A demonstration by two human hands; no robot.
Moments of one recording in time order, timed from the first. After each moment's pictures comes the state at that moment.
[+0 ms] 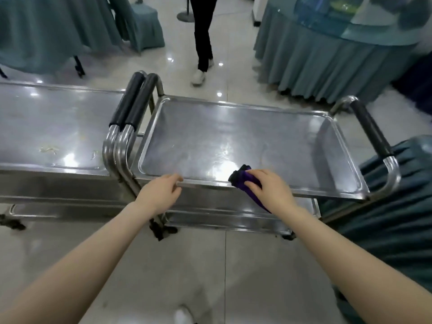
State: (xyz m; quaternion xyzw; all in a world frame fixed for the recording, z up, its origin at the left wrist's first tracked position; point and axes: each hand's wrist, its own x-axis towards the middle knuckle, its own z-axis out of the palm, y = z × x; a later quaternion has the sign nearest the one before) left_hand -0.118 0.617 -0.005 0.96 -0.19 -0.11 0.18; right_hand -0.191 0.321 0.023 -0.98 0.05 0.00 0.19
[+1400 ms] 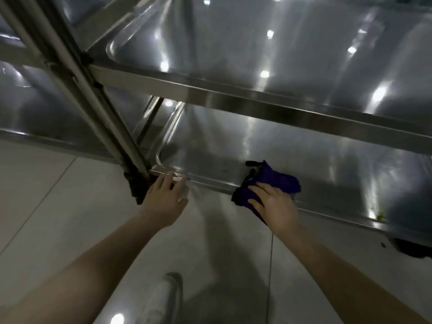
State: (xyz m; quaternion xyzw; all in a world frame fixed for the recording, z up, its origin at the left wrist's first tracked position) left_hand -0.098 0.637 -0.718 0.99 -0.09 -0.13 0.05; right_hand -0.129 0.349 -0.709 -0.99 -0.06 0.02 0.12
